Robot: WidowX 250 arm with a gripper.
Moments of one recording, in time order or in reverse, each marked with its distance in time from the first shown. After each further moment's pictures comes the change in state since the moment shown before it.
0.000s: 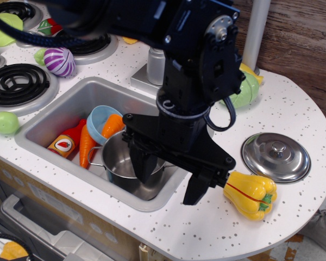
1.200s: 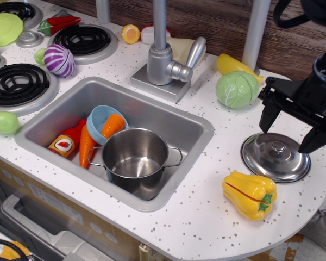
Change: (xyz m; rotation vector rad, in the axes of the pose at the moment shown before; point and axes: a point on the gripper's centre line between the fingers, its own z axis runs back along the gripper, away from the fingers) arm 0.149 -0.091 -0.026 0.090 -0.130 -0.072
